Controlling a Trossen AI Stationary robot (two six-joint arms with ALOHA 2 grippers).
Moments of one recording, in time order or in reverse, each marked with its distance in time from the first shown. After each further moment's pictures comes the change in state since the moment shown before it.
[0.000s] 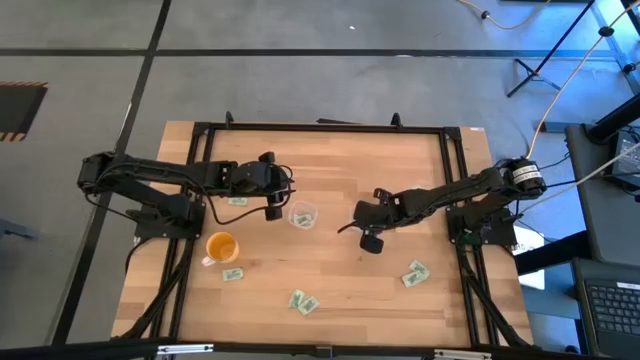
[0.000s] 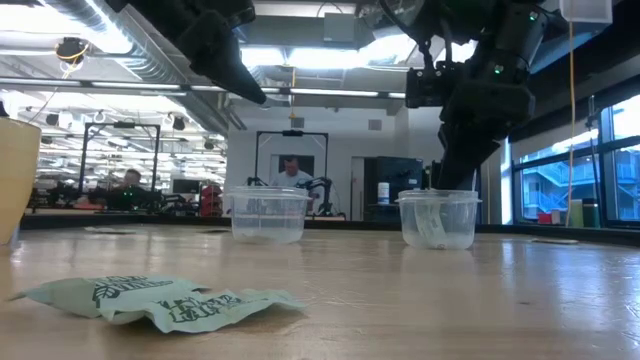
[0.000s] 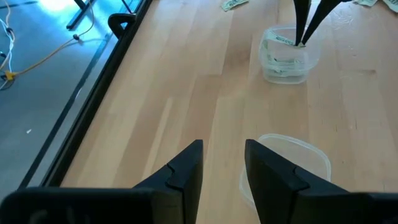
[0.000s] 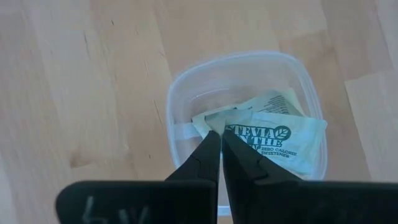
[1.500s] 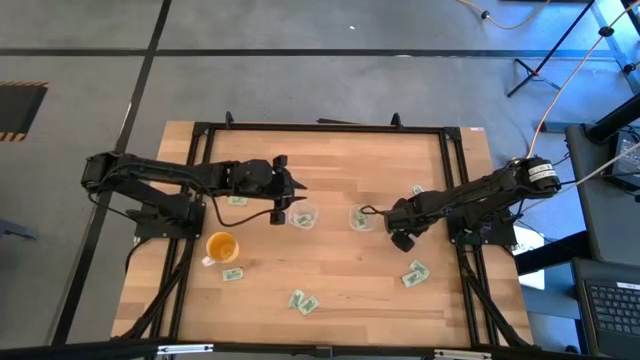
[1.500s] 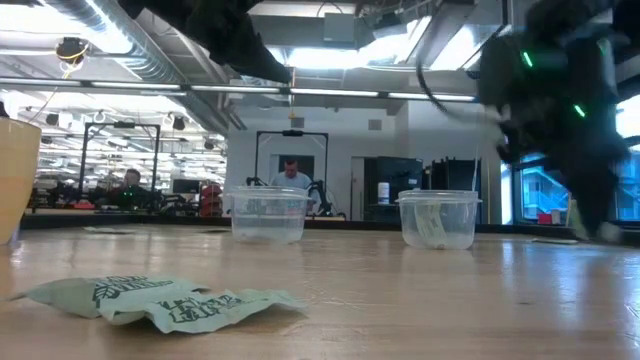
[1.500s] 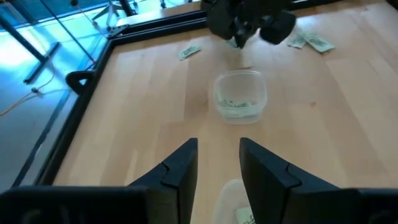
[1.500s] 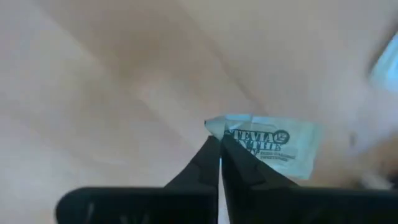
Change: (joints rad) left arm 0.001 0.039 0.001 0.189 0.158 0.127; right arm -0.001 -0.134 -0.229 -0.386 -0.140 0.514
